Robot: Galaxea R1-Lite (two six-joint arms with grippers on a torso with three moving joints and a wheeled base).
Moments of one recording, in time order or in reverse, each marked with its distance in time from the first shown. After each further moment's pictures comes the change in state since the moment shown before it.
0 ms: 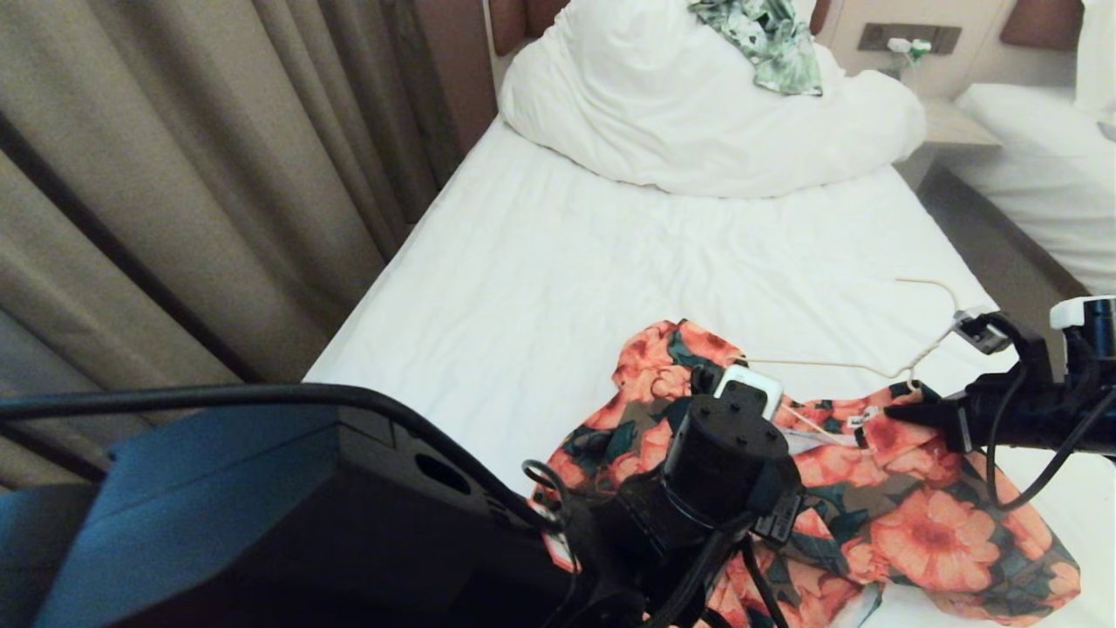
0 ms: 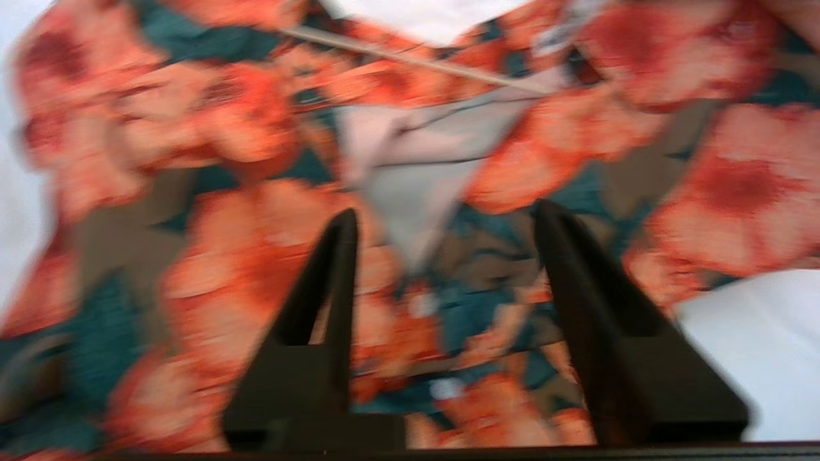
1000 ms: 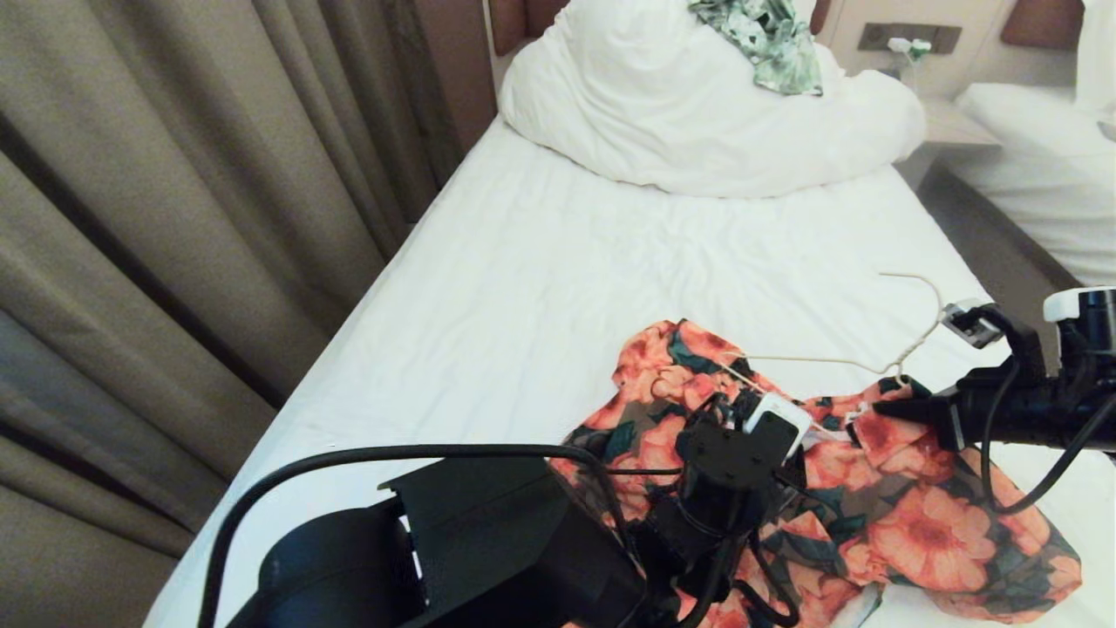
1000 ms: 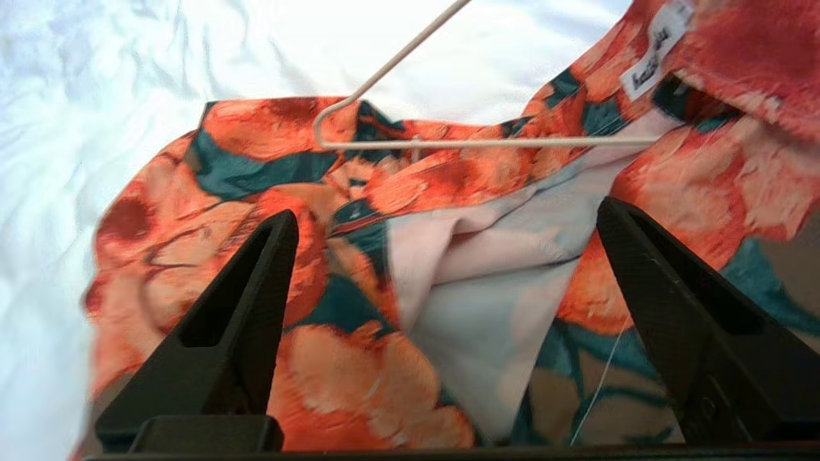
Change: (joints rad) left arm 0.053 0.299 -0.159 -0.415 0.042 0.394; right arm 0.048 -0.038 0.002 0.013 -0.006 0.004
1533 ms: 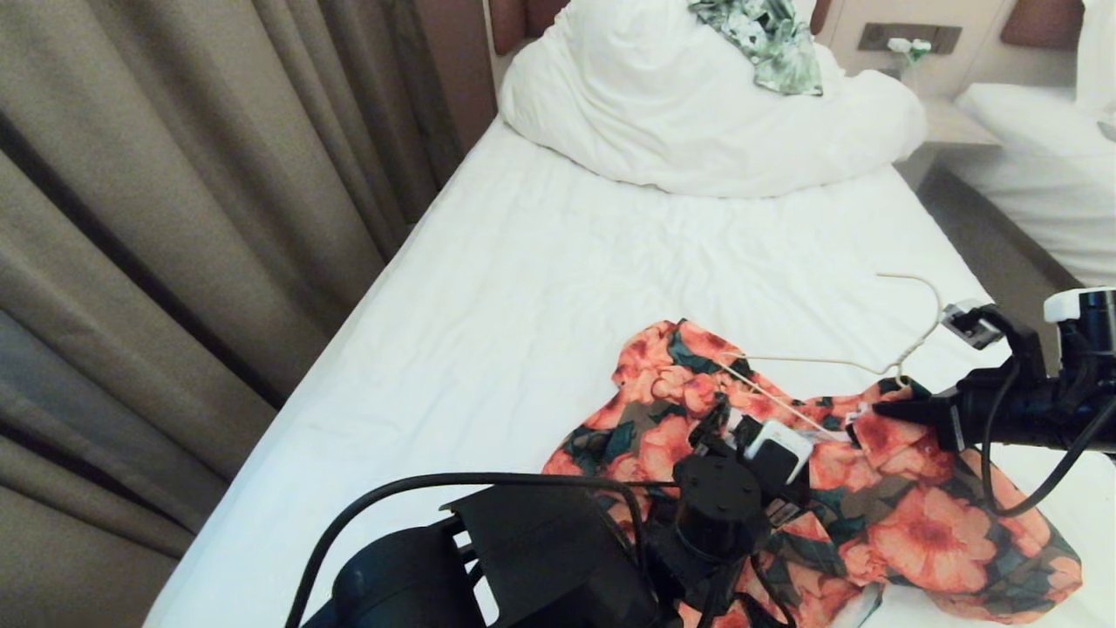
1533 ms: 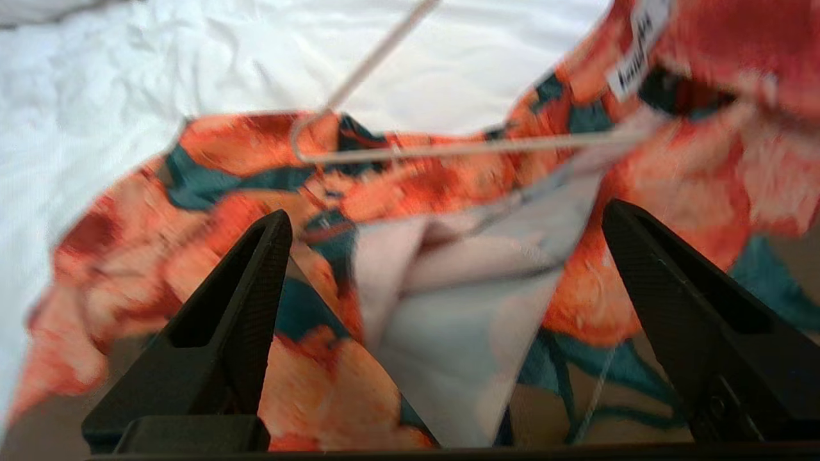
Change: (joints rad) left arm 0.002 0.113 -0.027 -0.167 -0.030 0.046; right arm 0.010 -0.004 0.006 -0.001 -0.001 0.000
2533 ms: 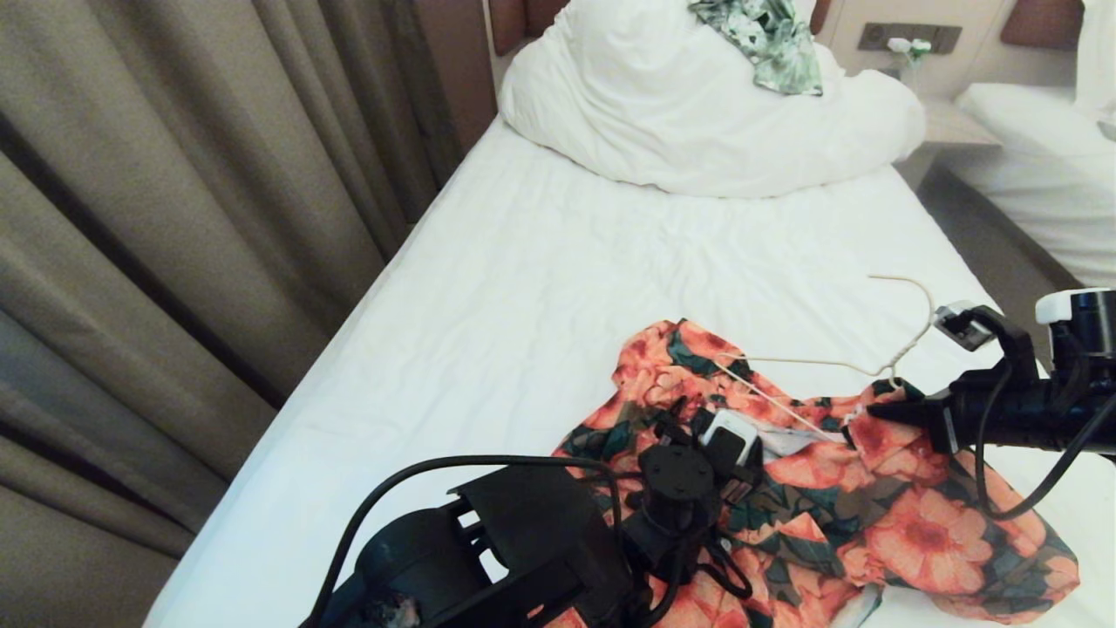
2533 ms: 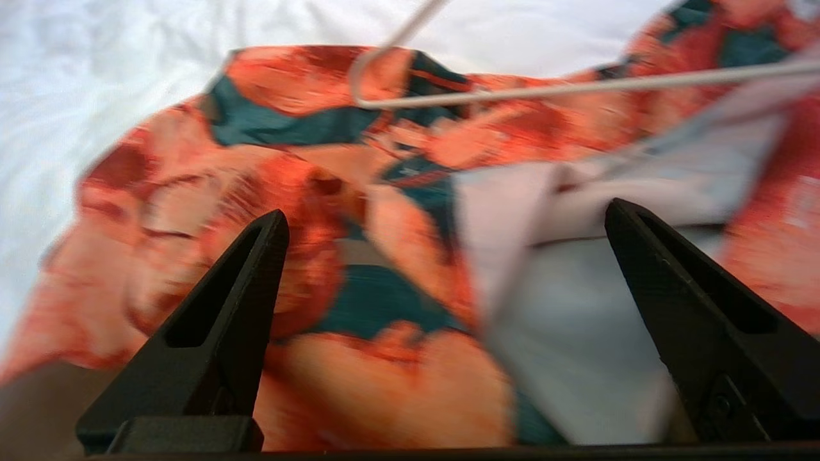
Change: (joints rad) left arm 0.096 0.067 -0.024 -0.051 -0.015 -0.007; right arm 0.022 0.000 0.004 -0.001 -0.016 0.001
